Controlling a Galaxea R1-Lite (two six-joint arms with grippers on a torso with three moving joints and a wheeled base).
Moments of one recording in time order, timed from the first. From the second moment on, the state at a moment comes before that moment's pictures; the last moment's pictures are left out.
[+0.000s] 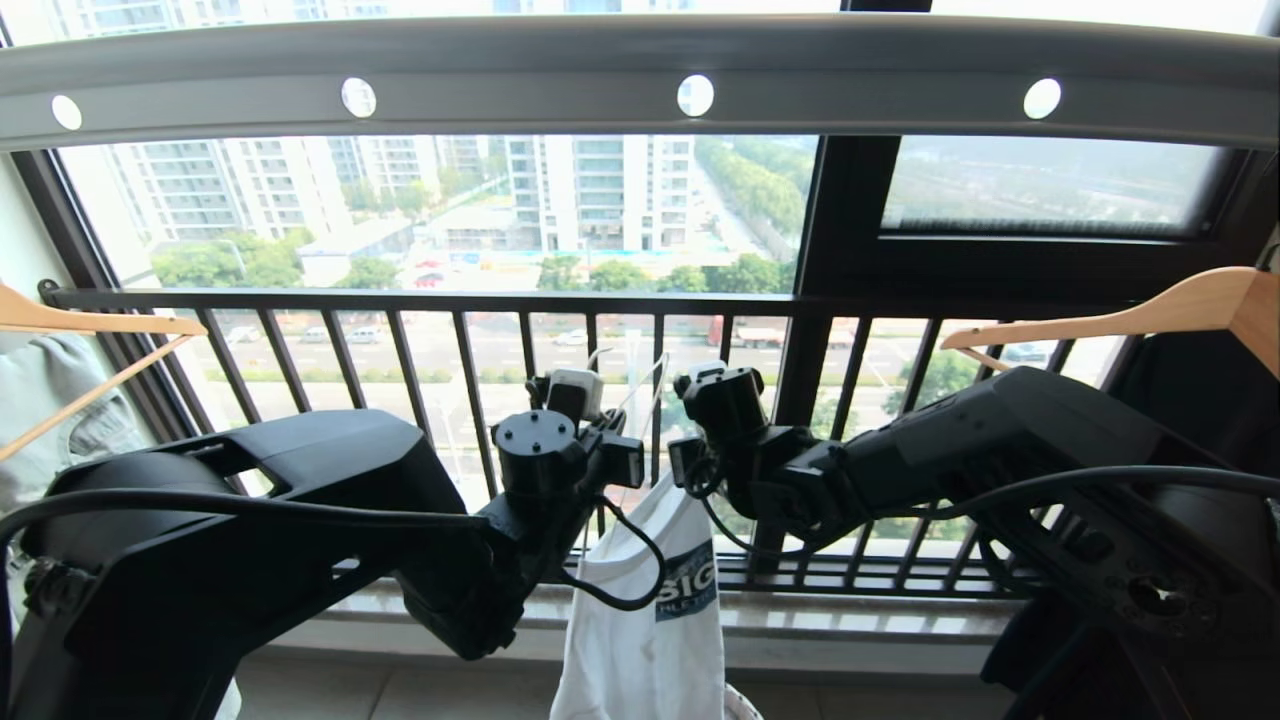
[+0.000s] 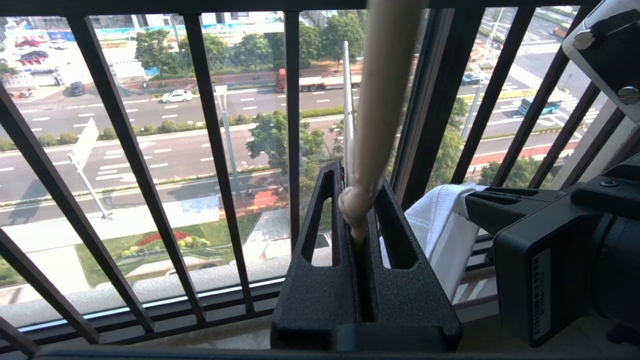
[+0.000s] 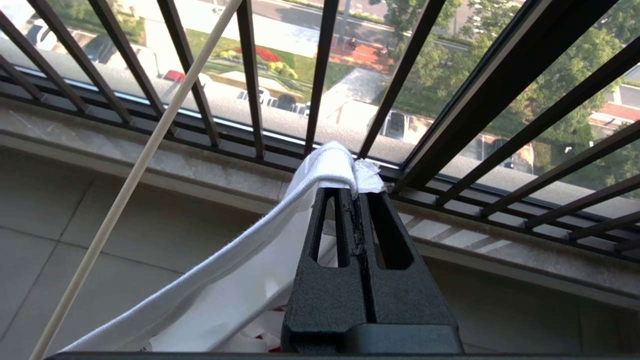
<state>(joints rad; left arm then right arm) -0.60 2.29 -1.00 -1.35 0.26 -0.05 0.57 2.39 -1.54 -0.40 -0.42 0.10</state>
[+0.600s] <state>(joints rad) -0.60 2.36 -1.12 -1.43 0.37 -0.03 0.59 2.40 -1.51 -0.40 -0.43 0.10</state>
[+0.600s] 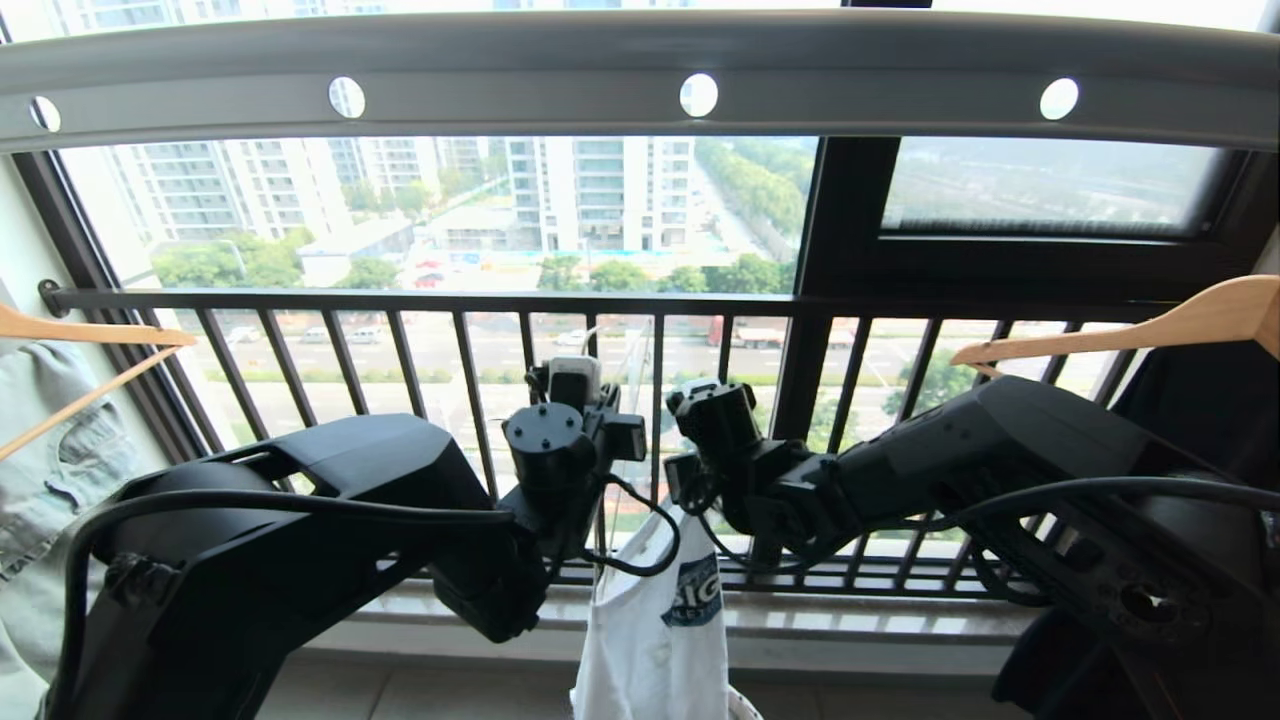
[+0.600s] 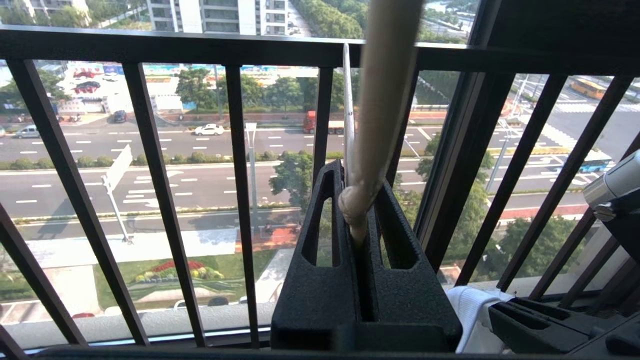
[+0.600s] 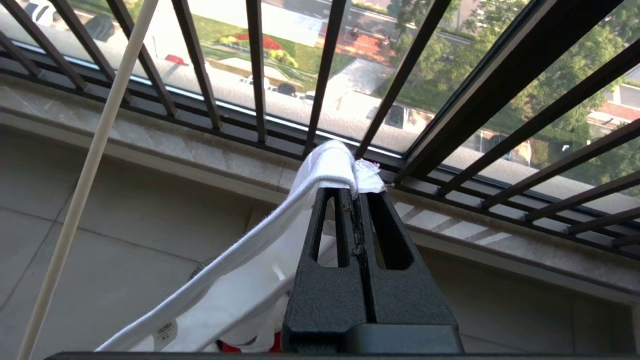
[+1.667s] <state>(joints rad) -0.59 2.24 -0.93 -1.39 0.38 0.02 0.58 2.45 -1.51 -0.39 -0.42 0.08</state>
